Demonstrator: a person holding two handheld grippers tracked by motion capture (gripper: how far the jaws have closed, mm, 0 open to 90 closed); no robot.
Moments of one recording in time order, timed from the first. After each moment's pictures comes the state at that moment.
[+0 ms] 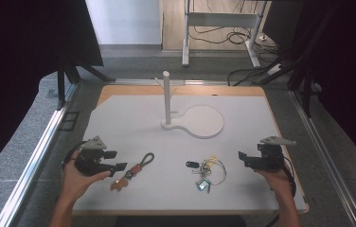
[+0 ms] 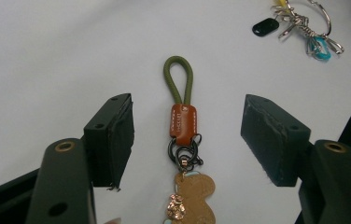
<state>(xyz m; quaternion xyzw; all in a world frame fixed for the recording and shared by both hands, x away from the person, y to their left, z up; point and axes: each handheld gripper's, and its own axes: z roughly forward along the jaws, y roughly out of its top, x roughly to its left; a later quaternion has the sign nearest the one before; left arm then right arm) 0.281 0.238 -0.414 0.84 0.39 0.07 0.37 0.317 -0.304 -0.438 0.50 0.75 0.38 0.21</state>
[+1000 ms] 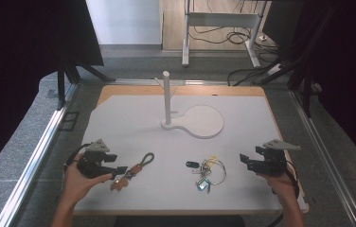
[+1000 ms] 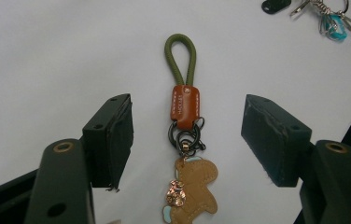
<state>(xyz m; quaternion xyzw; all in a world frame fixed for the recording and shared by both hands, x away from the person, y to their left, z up) 0.278 0.235 -0.423 0.85 0.39 0.07 0.34 0.307 -0.309 -0.441 0.47 0.76 0.40 0.19</state>
